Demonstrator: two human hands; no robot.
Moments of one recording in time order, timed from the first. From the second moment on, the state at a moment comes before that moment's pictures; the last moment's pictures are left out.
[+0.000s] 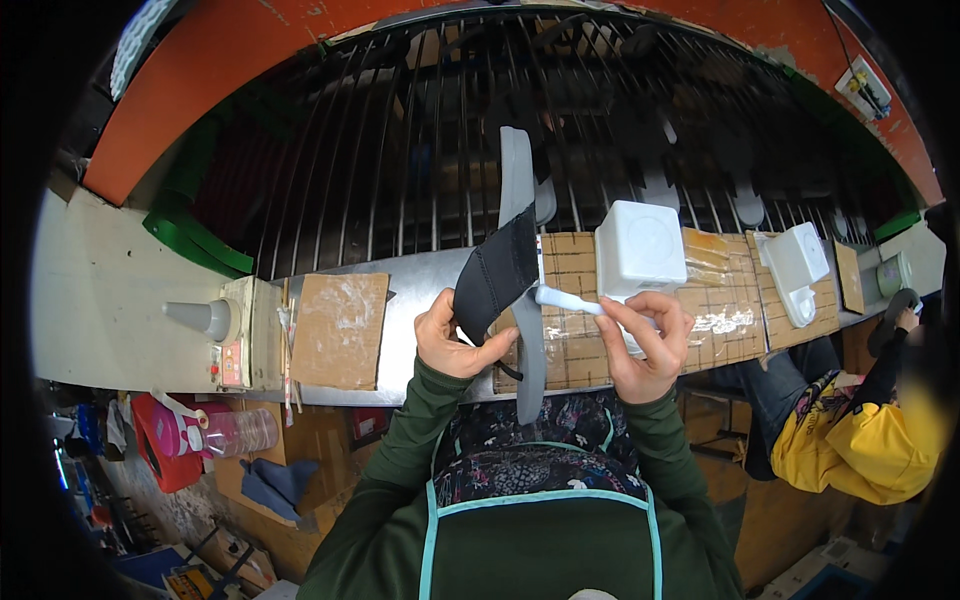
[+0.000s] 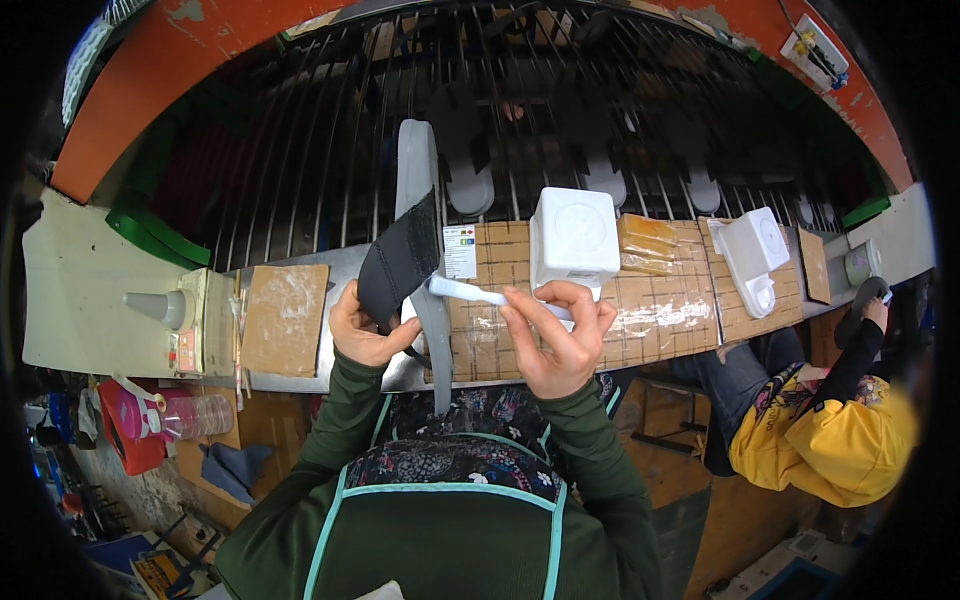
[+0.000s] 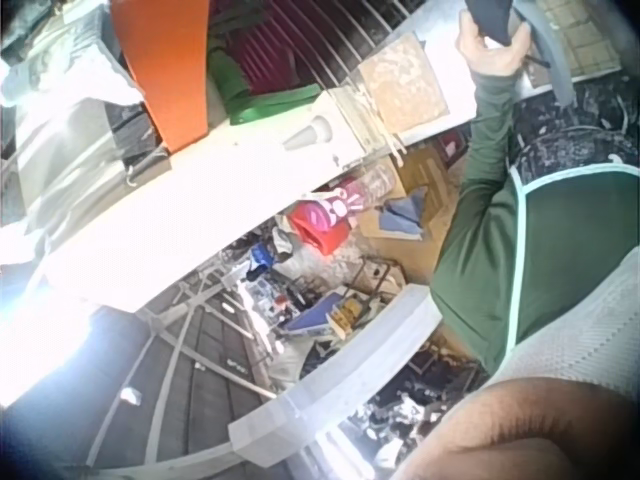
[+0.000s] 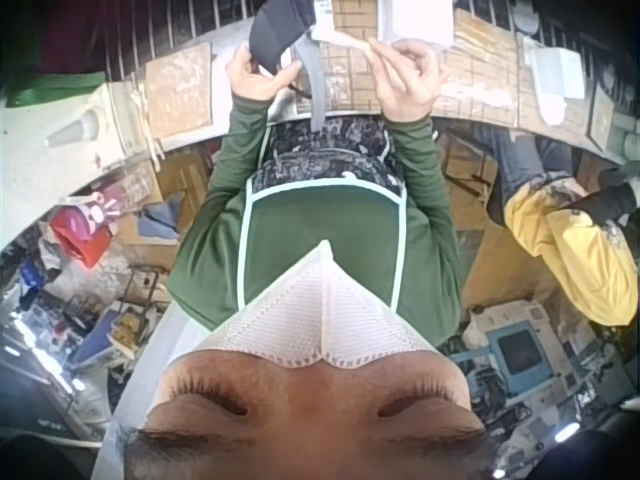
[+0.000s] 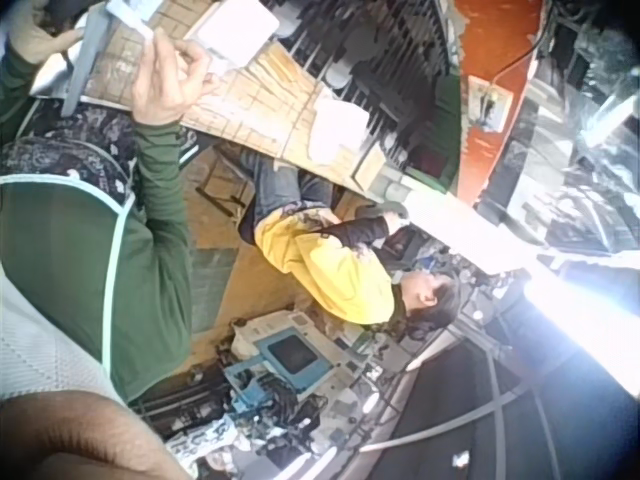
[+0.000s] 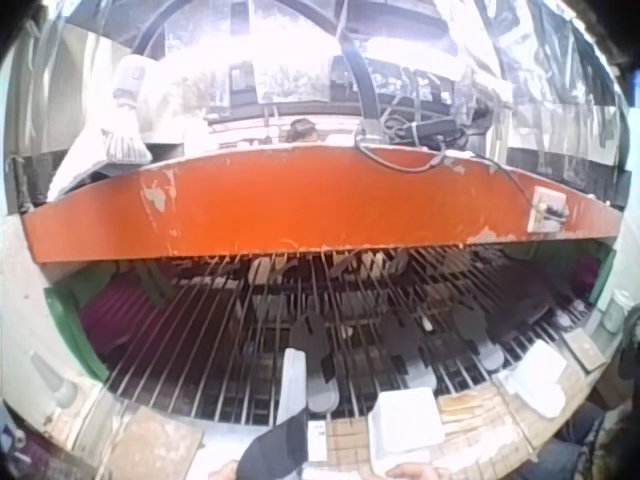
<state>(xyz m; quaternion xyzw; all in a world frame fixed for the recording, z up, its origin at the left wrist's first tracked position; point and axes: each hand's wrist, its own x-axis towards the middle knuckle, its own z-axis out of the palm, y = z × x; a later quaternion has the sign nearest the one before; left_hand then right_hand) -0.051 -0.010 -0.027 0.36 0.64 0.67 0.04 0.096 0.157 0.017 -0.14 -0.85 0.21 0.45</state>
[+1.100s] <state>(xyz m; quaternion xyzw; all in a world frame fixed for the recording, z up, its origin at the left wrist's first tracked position) -0.066 0.004 -0.013 0.30 0.62 0.72 0.05 0.117 0.150 0.005 -0.15 -0.85 0.34 0.38</state>
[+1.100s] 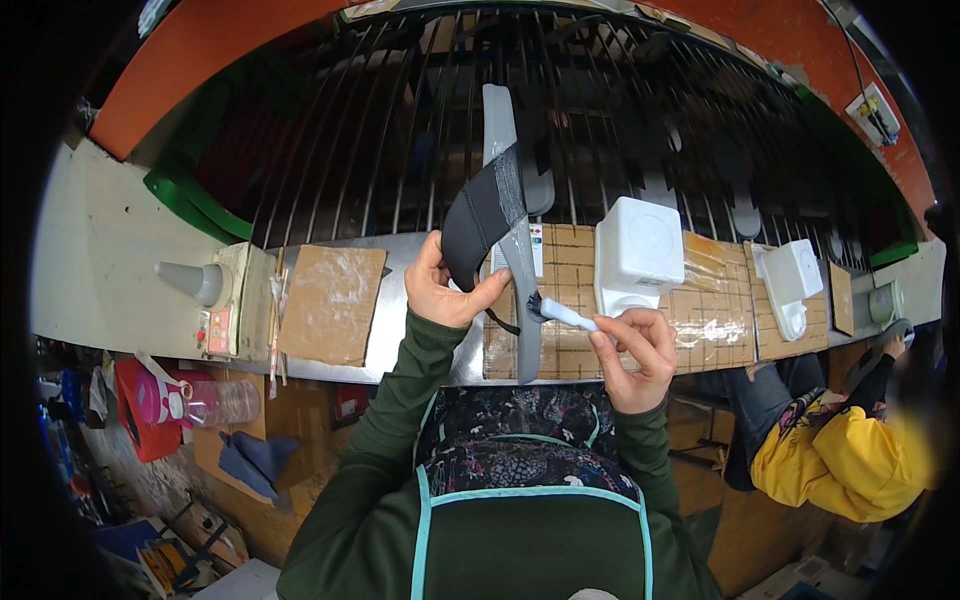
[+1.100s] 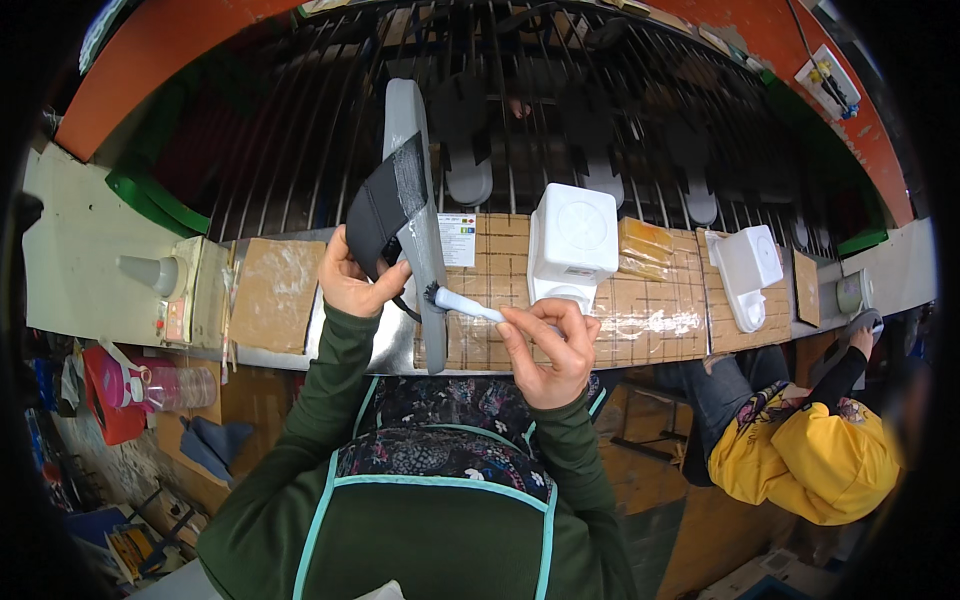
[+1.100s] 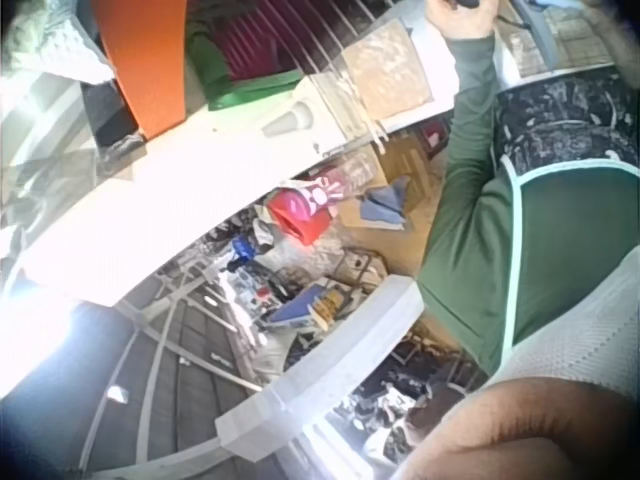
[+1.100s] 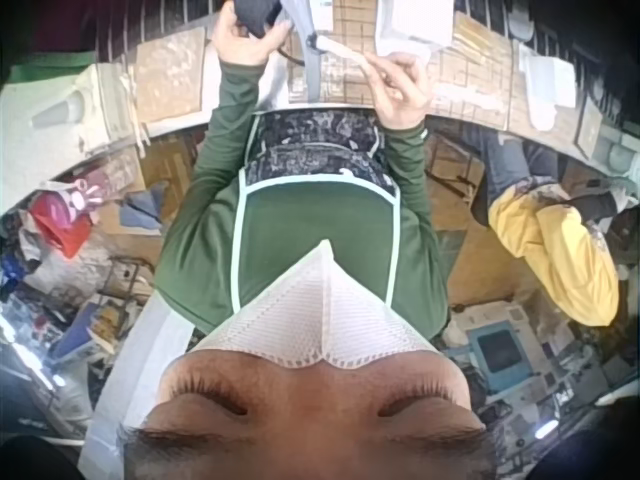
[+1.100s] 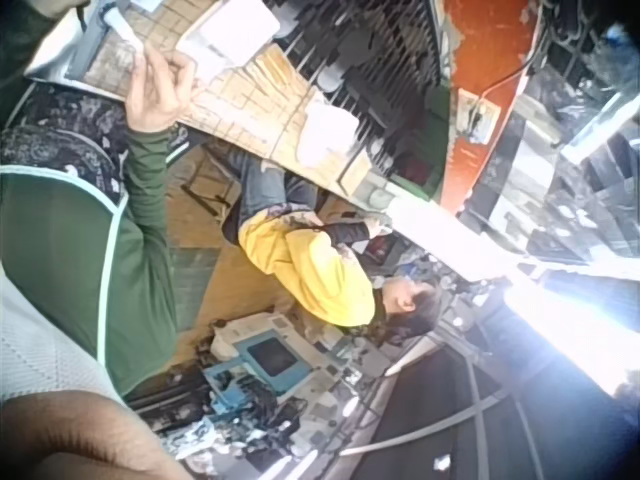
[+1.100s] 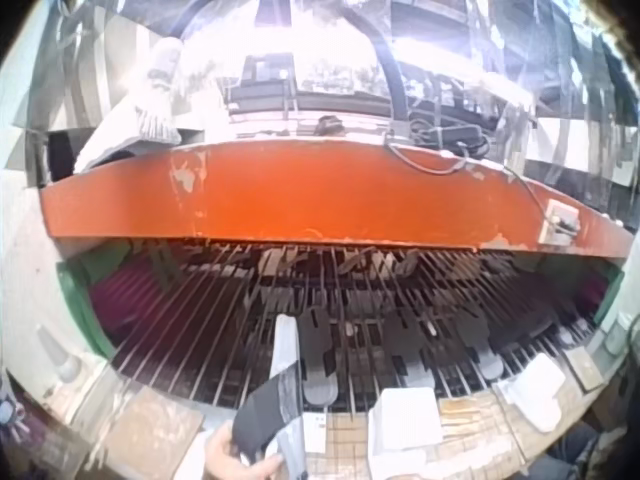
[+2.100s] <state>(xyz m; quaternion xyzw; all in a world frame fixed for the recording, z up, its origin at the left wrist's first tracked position) -0.089 0.029 -0.008 0.15 0.61 0.77 0.09 0.108 0.148 0.002 -0.16 -0.83 0.35 0.41</state>
